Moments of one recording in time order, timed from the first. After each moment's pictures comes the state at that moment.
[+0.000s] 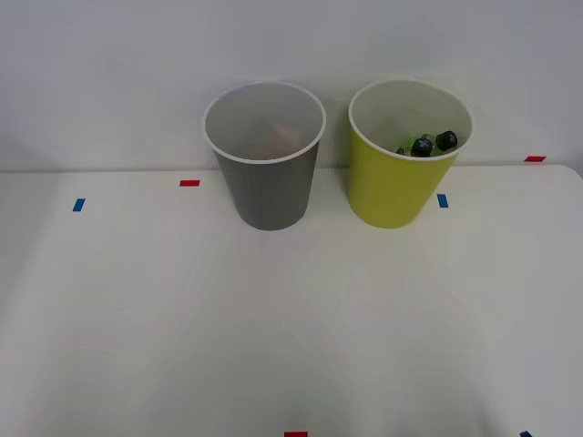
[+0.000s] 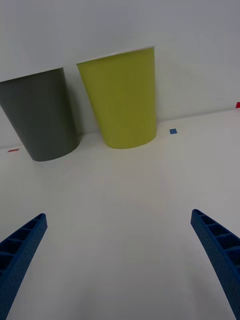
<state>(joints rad) 1.12 -0.13 0.16 -1.84 0.29 -0.92 1.10</state>
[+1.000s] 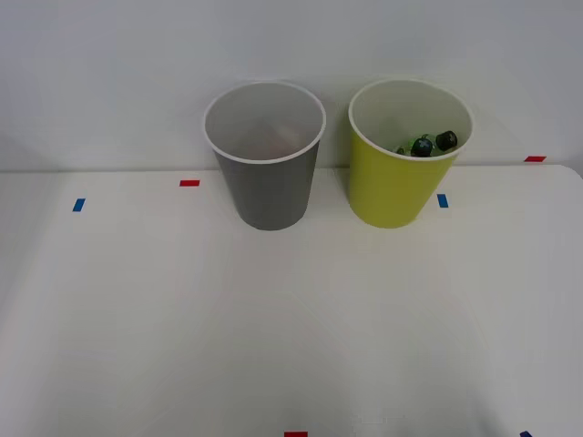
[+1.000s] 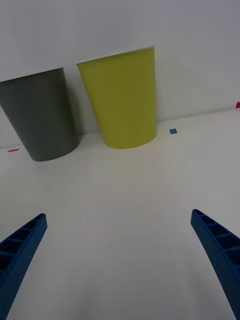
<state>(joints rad) 1.12 -0.13 0.16 -1.84 0.29 -0.92 1.10</state>
